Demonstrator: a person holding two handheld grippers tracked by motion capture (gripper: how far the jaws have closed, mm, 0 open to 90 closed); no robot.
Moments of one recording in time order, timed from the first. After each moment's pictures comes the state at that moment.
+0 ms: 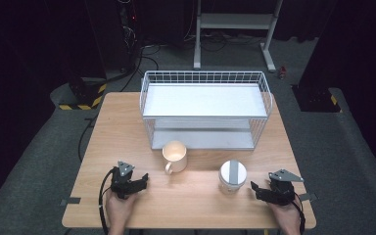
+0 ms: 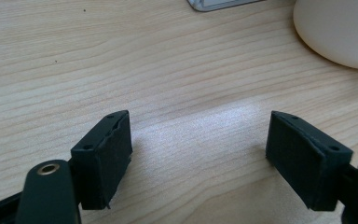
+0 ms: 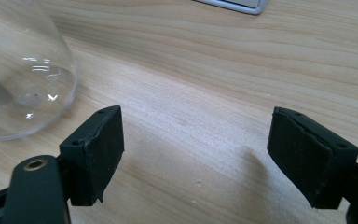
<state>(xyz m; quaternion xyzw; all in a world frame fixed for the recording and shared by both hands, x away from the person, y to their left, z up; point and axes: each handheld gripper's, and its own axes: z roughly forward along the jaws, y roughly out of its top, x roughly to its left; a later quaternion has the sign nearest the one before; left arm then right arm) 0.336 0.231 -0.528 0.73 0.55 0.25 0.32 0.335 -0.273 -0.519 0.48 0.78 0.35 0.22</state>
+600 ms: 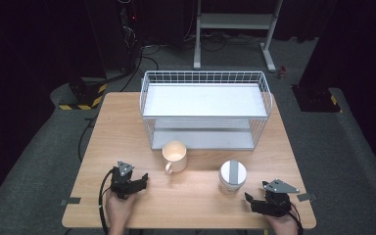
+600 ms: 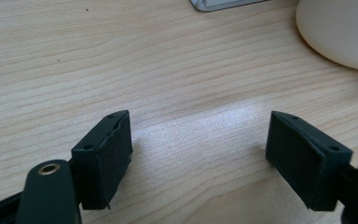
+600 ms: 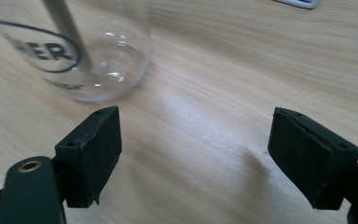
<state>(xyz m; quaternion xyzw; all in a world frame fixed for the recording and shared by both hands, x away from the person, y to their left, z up) 0.336 0.231 -0.528 0.73 0.55 0.25 0.32 0.304 -0.255 -0.519 0.44 0.80 0.37 0.19</state>
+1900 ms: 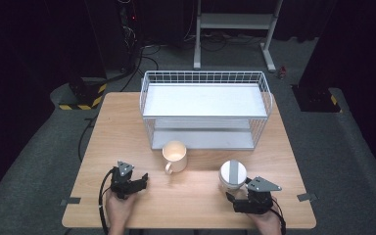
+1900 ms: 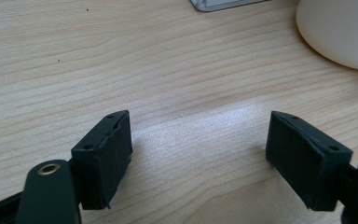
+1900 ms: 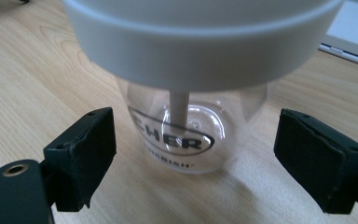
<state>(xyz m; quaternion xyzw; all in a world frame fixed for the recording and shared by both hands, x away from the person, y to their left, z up) 0.336 0.231 -0.529 0.73 0.55 0.25 0.32 0.309 -0.205 -0.509 0.38 0.81 0.41 0.18</state>
